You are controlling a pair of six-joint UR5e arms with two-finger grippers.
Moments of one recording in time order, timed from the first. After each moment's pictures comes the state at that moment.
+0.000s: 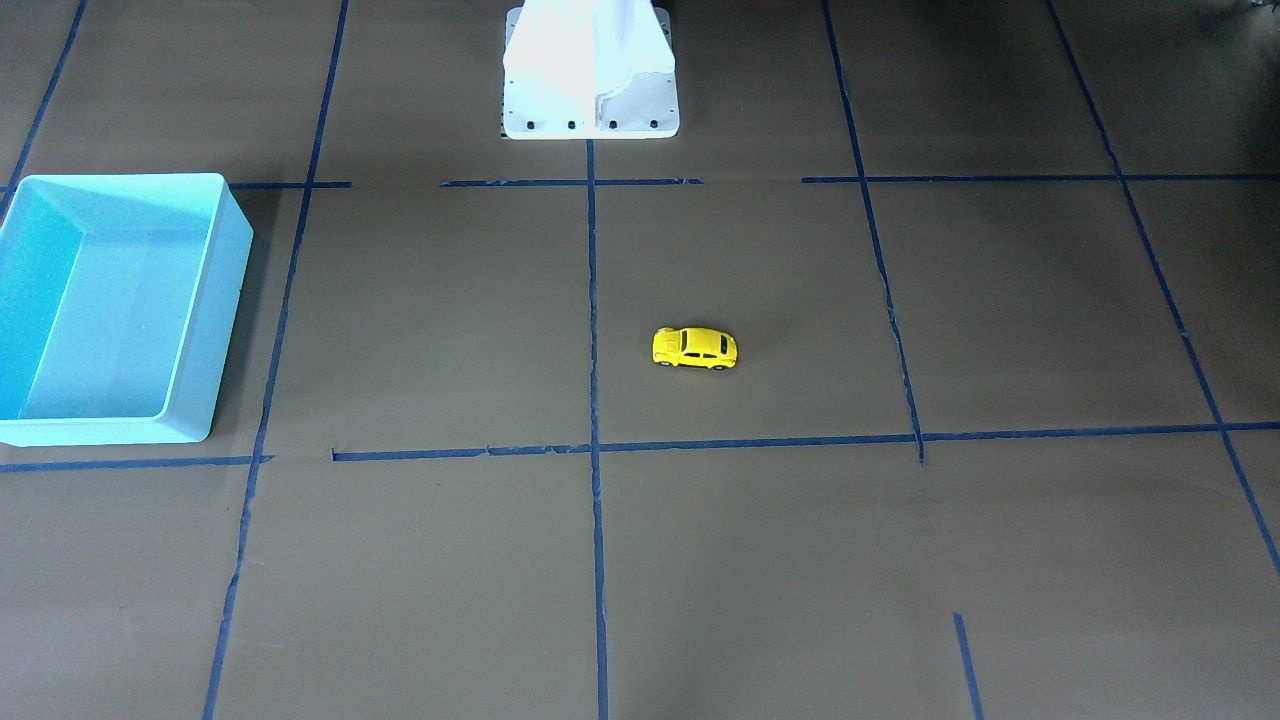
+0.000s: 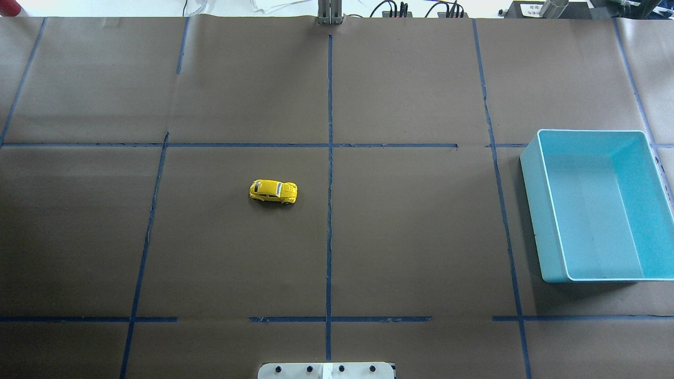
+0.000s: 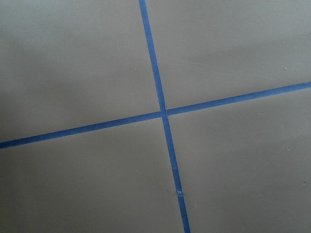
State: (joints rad) left arm -1.58 -1.68 -1.56 -1.46 -2.36 0.21; right arm 1.69 -1.78 1.70 -1.80 2.27 -0.25
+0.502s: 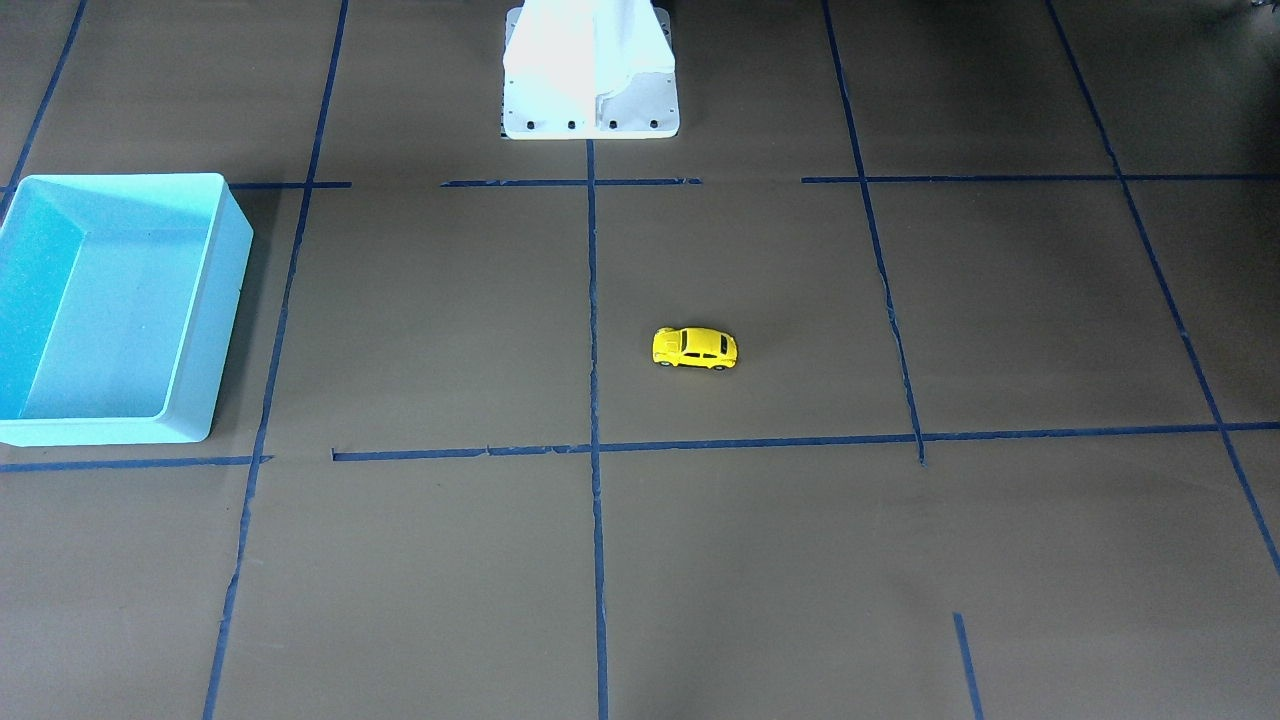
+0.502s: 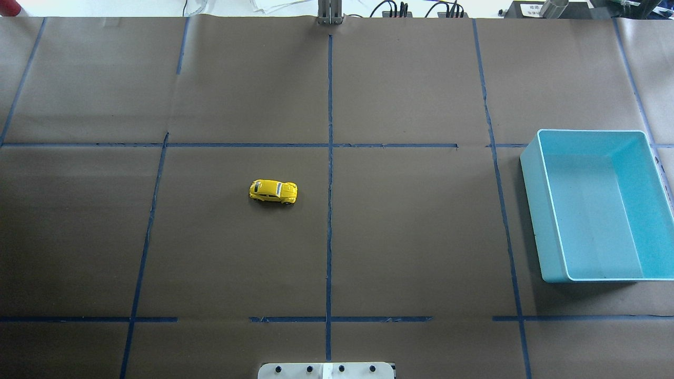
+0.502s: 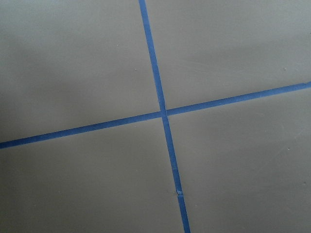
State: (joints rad) left arm -1.58 -1.68 -1.56 -1.46 -2.36 0.21; right arm 1.69 -1.78 1.70 -1.80 2.27 -0.25
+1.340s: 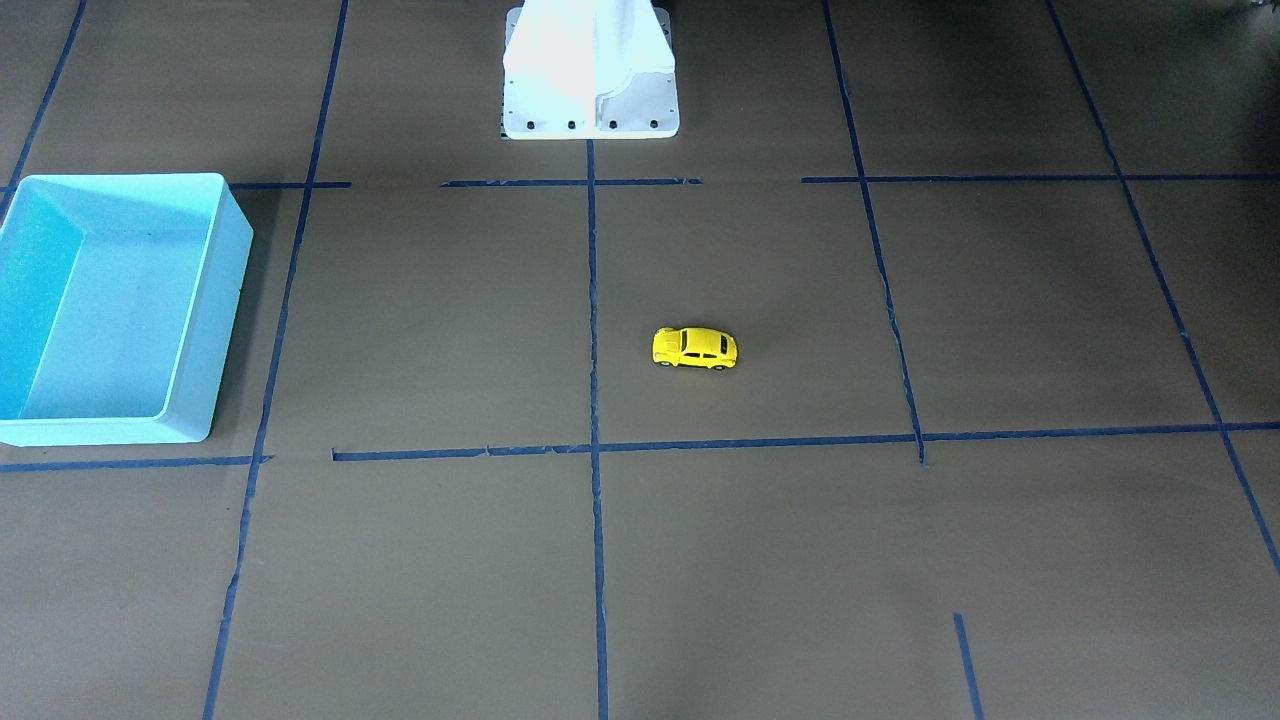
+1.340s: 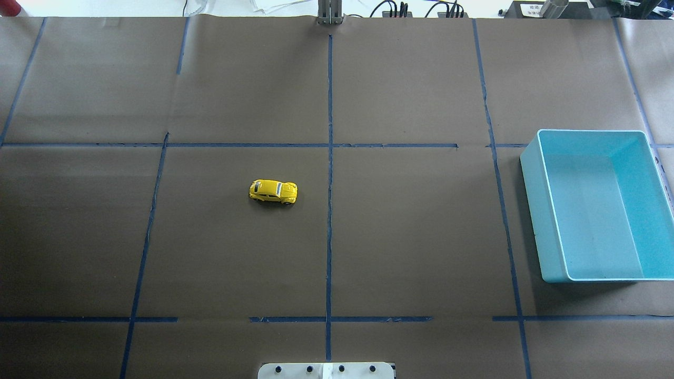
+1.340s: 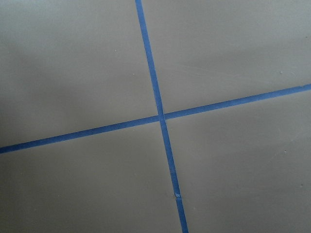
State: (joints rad) left arm -1.58 -1.69 -1.58 -1.46 -2.36 0.21; right arm 1.69 -1.78 1.69 -1.75 2.27 -0.25
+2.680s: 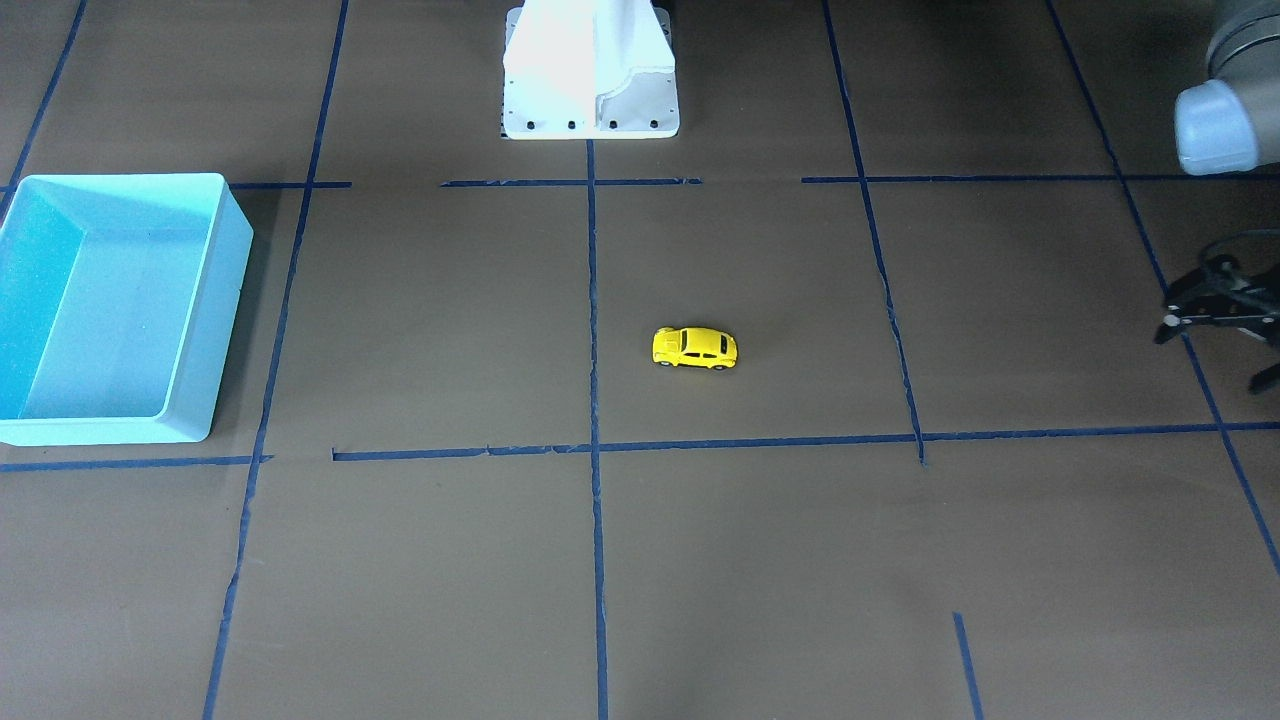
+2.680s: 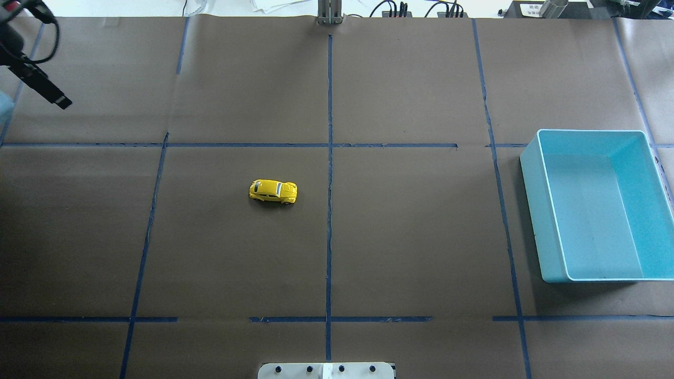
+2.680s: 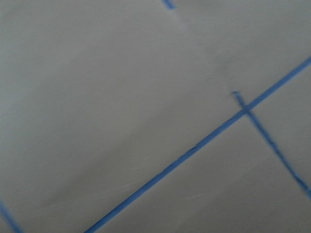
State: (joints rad) left arm -1.16 -2.01 -1.65 -1.46 -2.27 0.21; right arm 1.69 -1.78 1.69 -1.72 2.26 -0.26
